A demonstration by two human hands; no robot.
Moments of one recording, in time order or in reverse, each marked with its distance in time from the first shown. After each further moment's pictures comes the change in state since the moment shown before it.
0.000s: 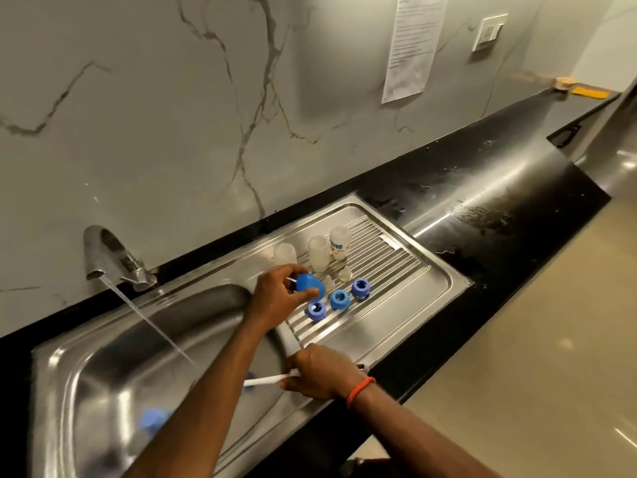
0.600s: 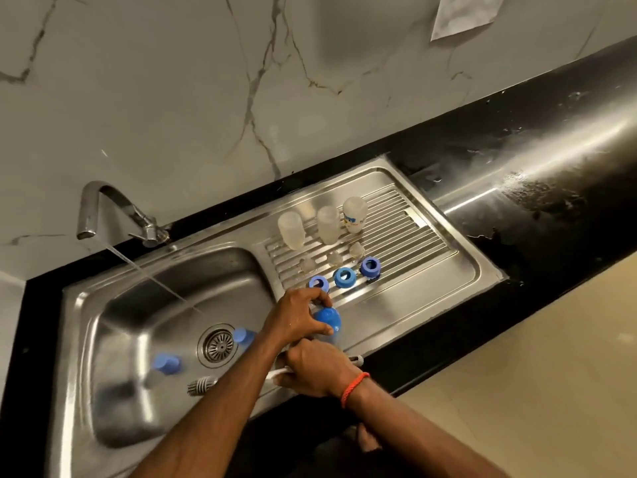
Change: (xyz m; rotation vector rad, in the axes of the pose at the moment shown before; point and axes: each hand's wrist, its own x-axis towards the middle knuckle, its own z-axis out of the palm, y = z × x) left_hand -0.027 -0.032 0.080 0.227 -0.265 -0.239; right_hand 0.001 0.034 0.024 0.018 -0.067 -0.262
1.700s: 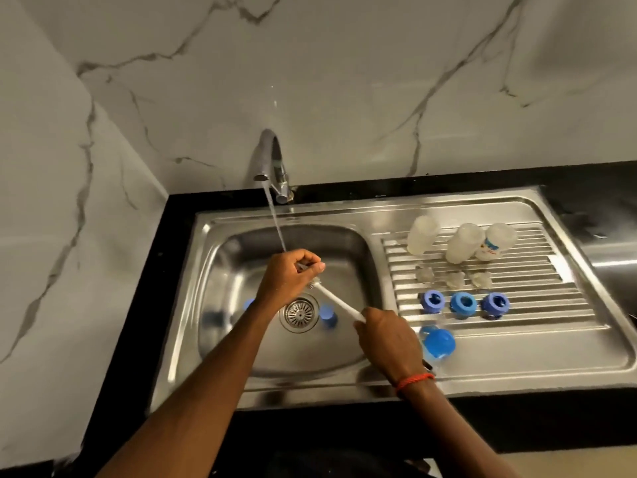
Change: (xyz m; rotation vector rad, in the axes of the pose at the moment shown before) left_hand -0.093 -0.140 -0.125 -0.340 0.627 -0.228; right_hand 0.066 -0.063 -0.007 -0.166 0.190 0.319
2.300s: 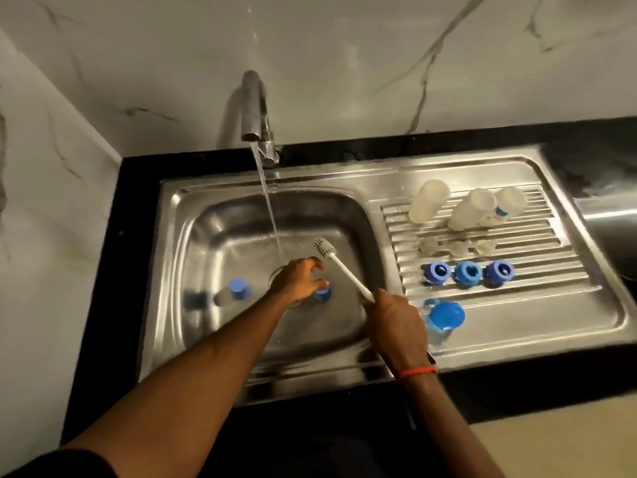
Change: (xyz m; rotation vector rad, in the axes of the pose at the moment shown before) left_hand 0.021 -0.104 0.071 0.296 -0.472 -0.236; right_hand -0.001 -0.013 0.021 0.017 0.057 0.225
